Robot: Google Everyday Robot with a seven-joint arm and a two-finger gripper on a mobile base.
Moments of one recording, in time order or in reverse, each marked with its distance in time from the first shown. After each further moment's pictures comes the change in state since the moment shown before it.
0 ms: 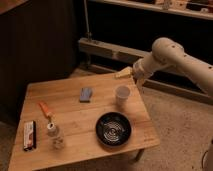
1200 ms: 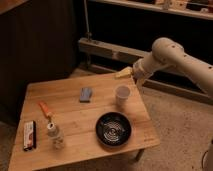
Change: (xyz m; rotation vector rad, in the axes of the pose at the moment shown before) arm 0.000 0.000 0.000 0.000 0.000 0.000
